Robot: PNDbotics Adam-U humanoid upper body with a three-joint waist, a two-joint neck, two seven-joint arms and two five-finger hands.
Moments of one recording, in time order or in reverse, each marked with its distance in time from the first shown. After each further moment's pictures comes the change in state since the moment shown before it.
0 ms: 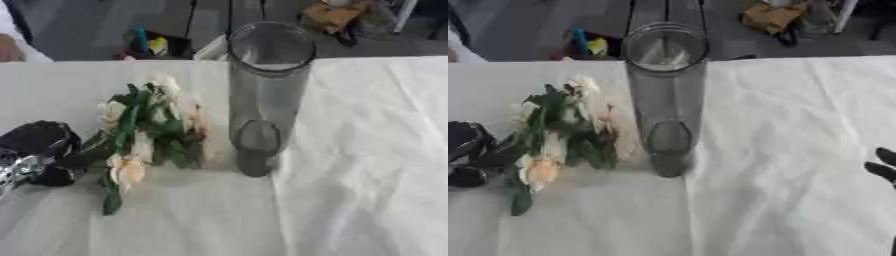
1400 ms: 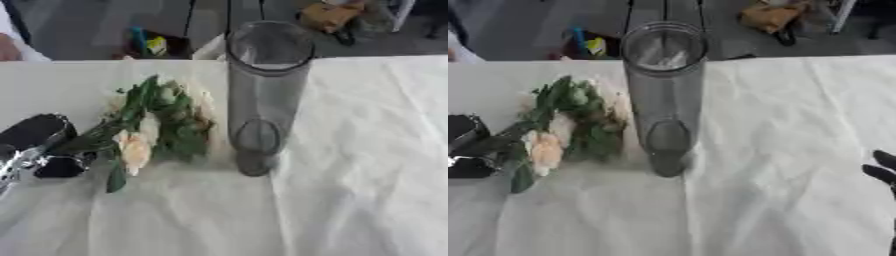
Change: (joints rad) left arm 0.000 -0.007 0.030 -0.070 0.131 0.096 0.057; right arm 0.010 0.008 -0.001 0.000 0.001 0.003 0.004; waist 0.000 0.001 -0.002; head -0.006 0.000
